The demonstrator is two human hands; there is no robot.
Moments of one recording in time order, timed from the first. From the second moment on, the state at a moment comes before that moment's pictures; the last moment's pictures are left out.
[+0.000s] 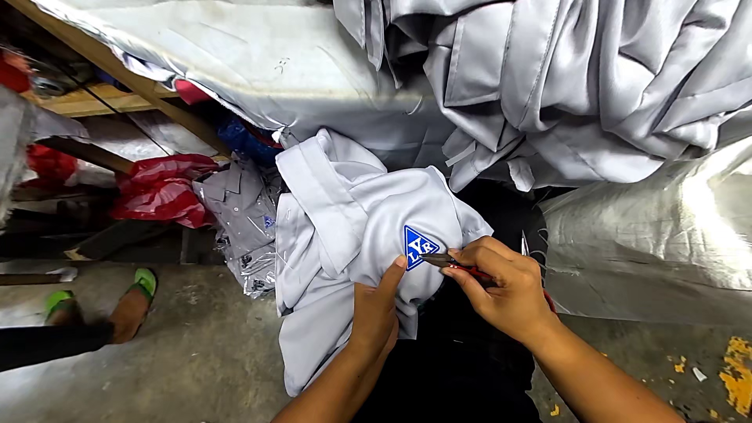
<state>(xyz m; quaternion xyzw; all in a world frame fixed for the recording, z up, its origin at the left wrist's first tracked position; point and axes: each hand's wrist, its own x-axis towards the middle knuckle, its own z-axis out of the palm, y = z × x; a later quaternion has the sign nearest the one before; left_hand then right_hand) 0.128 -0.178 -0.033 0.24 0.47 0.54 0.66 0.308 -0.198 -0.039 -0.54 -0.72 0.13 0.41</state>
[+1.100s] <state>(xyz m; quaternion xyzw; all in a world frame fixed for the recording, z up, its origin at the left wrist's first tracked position) 0.118 -0.172 -0.030 0.20 0.47 0.55 0.66 0.298 -0.139 0.008 -0.51 -0.70 0.16 0.47</state>
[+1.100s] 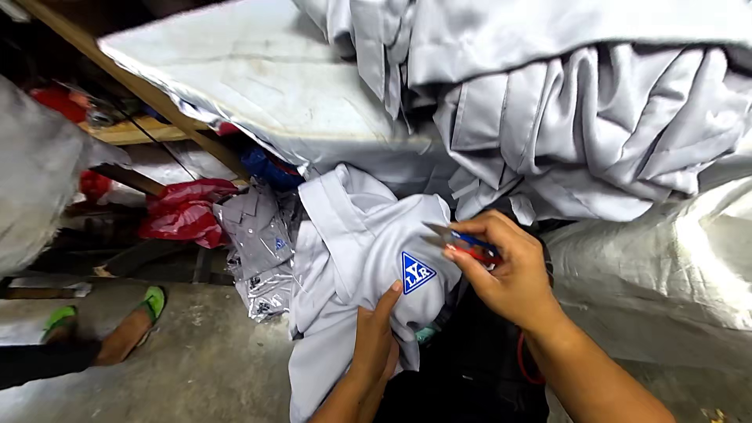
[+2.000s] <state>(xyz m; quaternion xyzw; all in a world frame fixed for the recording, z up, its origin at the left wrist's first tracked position) 0.084 -0.135 0.003 0.75 0.28 0.47 0.38 0.256 -0.144 0.006 -0.43 -0.71 0.29 0.49</state>
